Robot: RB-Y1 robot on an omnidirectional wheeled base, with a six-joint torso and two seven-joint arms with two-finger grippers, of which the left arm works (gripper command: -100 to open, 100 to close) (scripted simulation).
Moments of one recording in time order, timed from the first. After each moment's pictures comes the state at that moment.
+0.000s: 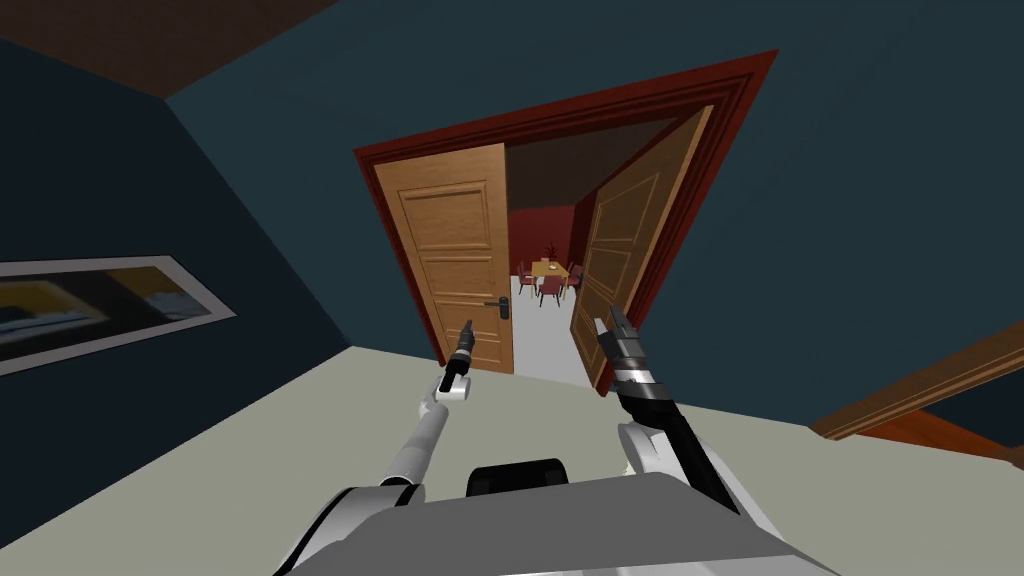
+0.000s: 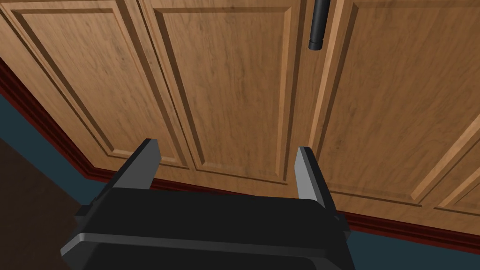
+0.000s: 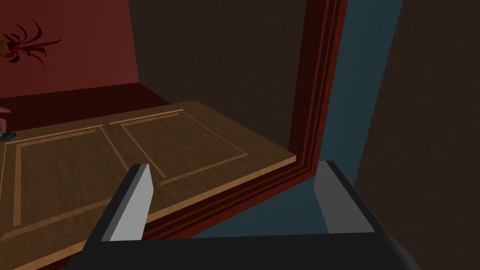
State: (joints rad) arm -0.35 0.06 0.07 -0.92 -0.04 -0.51 0.04
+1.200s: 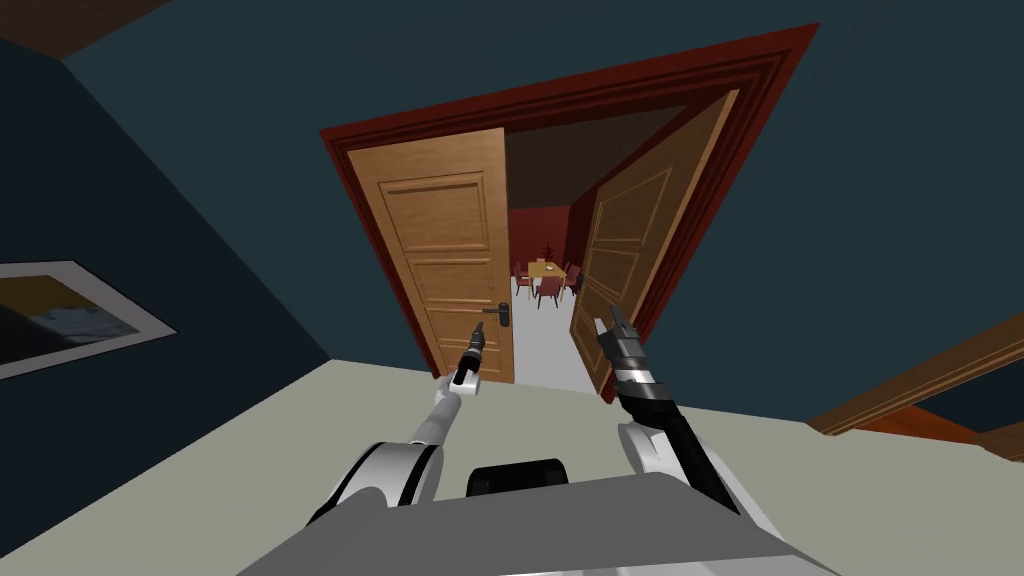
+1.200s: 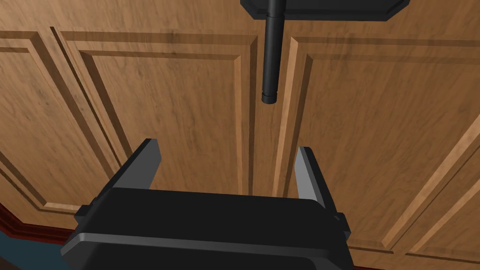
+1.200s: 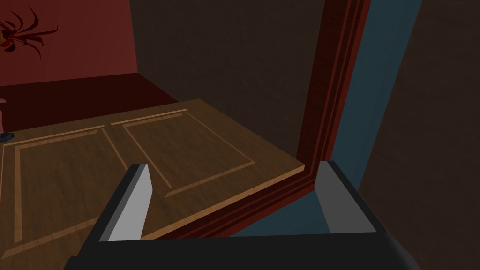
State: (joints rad) arm -0.52 0.02 0.07 -0.63 -0.05 -0.53 0.05
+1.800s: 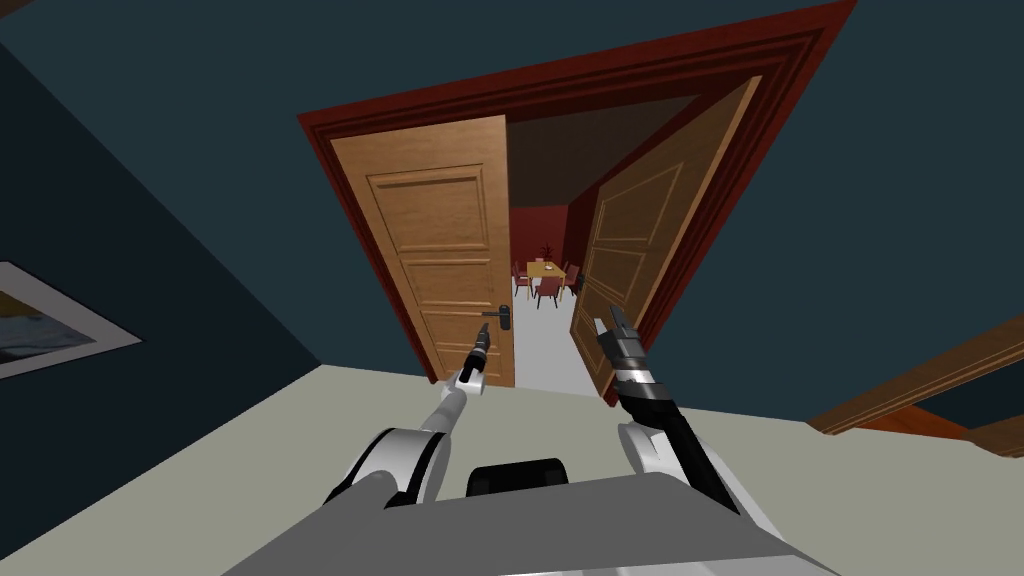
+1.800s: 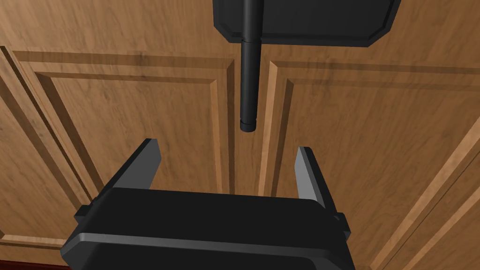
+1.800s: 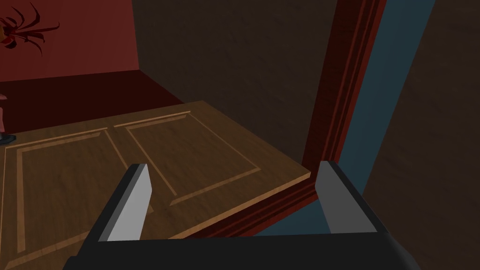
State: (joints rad) arm -0.59 0.00 0.07 -0.51 -0.05 -0.53 0.05
